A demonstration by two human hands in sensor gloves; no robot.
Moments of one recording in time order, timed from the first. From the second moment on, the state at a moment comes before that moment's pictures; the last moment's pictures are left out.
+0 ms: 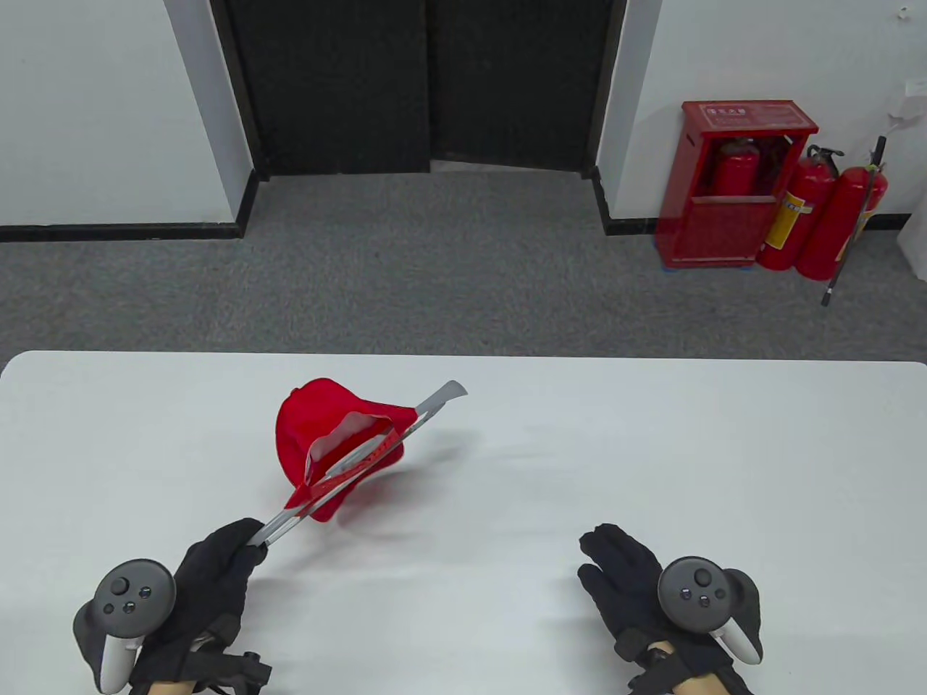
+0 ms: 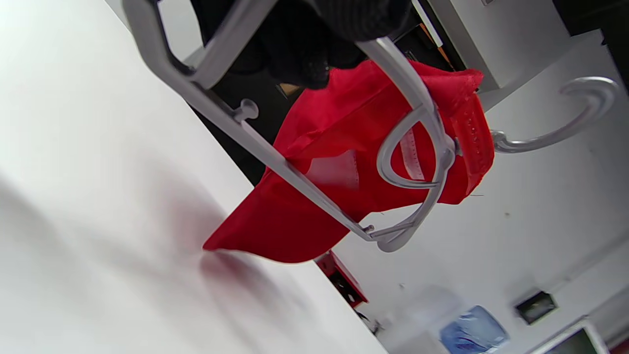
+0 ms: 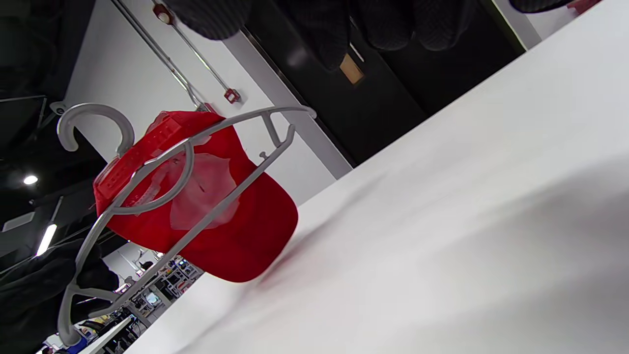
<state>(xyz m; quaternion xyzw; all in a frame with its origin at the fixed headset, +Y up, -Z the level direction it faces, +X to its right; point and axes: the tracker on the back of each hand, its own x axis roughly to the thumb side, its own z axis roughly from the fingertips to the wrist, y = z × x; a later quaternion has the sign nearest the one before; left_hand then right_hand) -0.325 -0.685 -0.280 0.06 -0.02 0.45 0.89 0.199 -0.693 -0.282 0.16 -0.01 0.91 0.37</state>
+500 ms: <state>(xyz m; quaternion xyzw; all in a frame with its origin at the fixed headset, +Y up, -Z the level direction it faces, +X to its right) -0.253 -0.668 -0.259 0.03 -0.16 0.44 0.88 0.172 -0.646 -0.241 0.24 -0.32 0.88 0.27</state>
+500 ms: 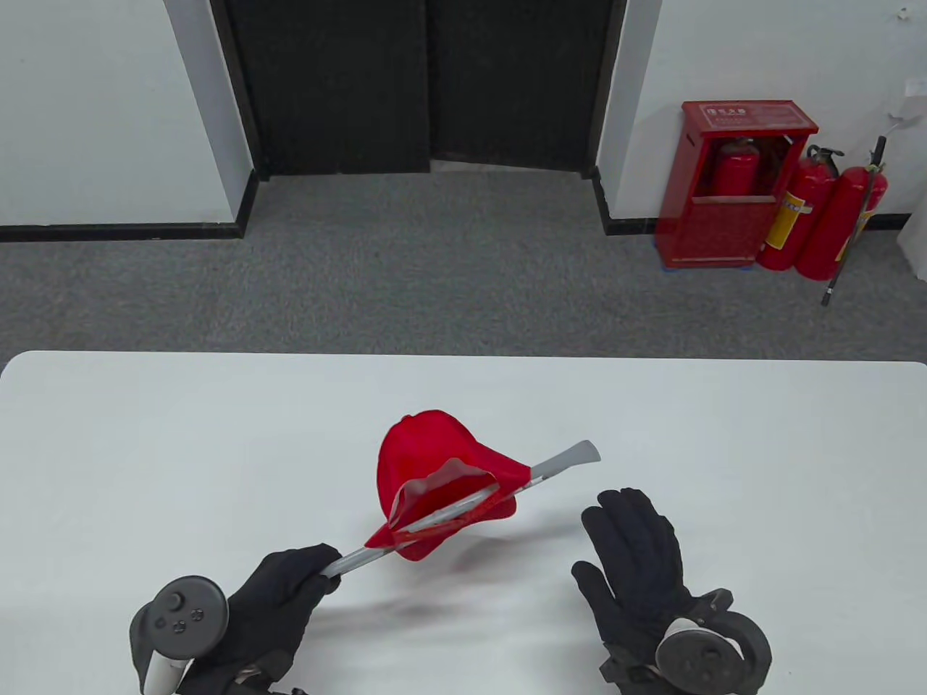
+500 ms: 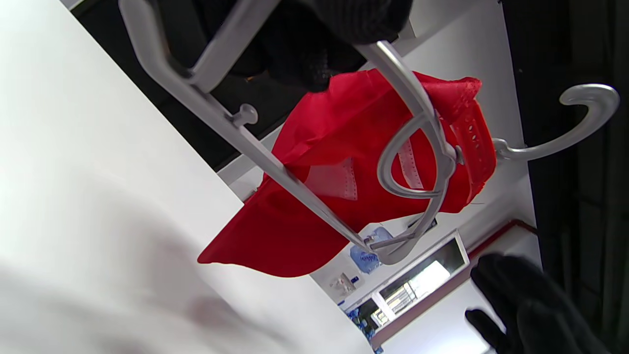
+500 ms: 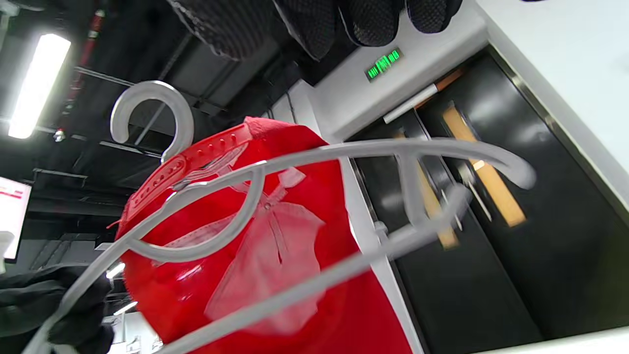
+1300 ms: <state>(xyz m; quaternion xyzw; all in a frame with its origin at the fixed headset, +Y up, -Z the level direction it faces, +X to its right) -0.229 -0.666 -0.252 0.02 -0.21 0.37 0.90 0.162 -0.639 -0.234 0.29 -0.30 0.85 0.31</state>
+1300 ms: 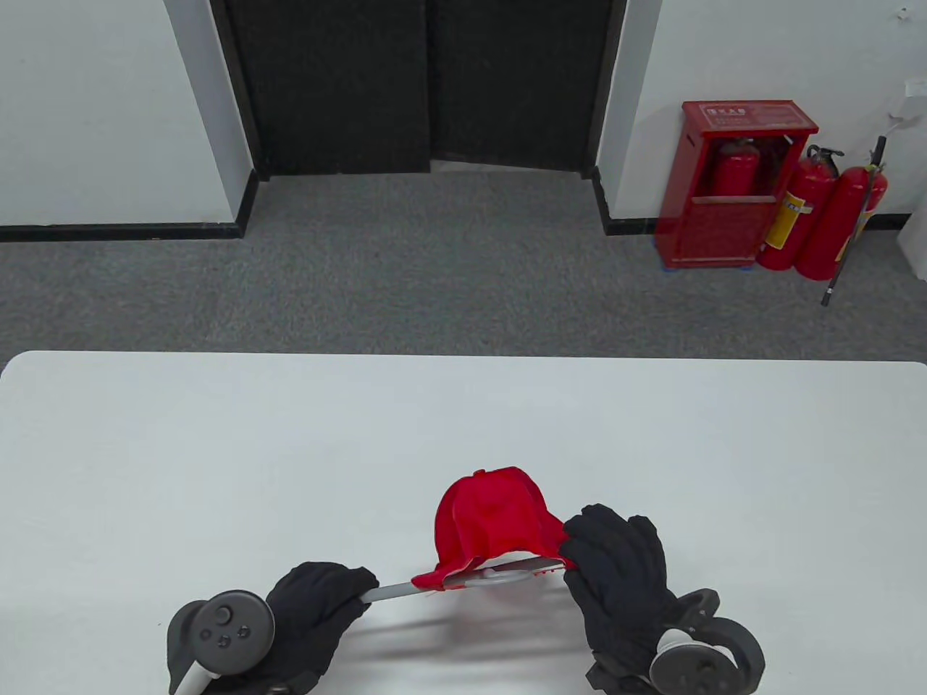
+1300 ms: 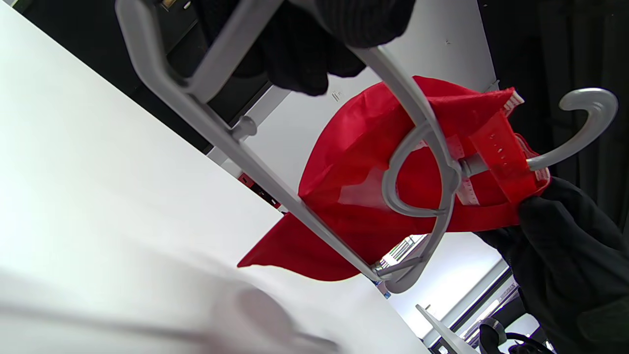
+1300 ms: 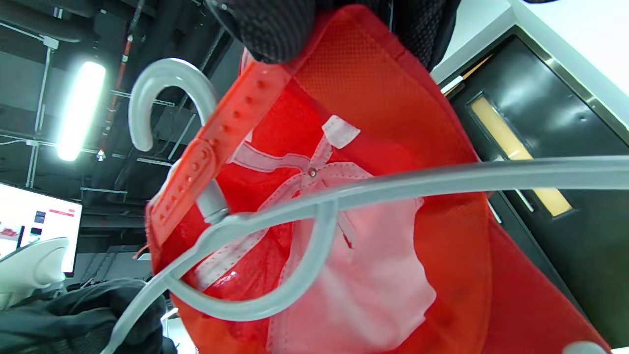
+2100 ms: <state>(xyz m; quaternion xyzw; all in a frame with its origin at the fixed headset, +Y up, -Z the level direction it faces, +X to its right) -0.228 -0.666 -0.251 0.04 -0.20 0.32 0.92 0.146 -0.627 -0.213 0.36 -0.35 0.81 0.31</state>
